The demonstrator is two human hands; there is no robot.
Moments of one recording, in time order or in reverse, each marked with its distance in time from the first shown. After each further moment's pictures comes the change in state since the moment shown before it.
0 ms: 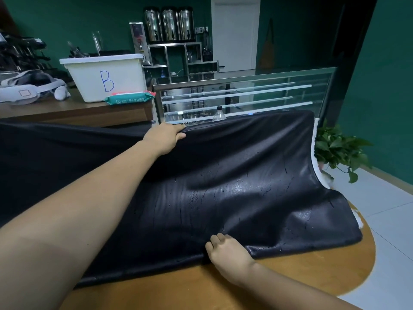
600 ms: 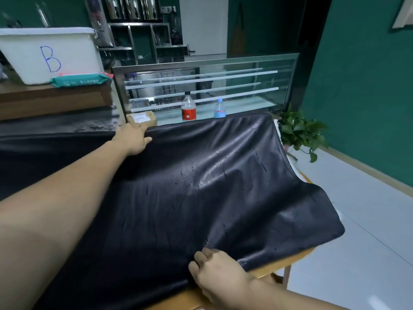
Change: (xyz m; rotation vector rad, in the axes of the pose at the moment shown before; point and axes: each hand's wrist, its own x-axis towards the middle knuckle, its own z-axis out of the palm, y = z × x) left_hand 0.005 0.006 0.064 0.130 -0.138 -0.085; right_hand -0.091 -0.031 -0.016 -0.017 0.047 -0.043
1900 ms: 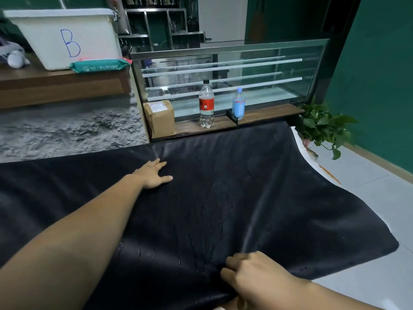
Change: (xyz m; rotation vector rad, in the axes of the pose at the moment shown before) left_hand -0.077 0.003 0.112 -0.400 -0.498 -0.111; right_hand -0.033 0.025 -0.019 0.199 0.105 -0.091
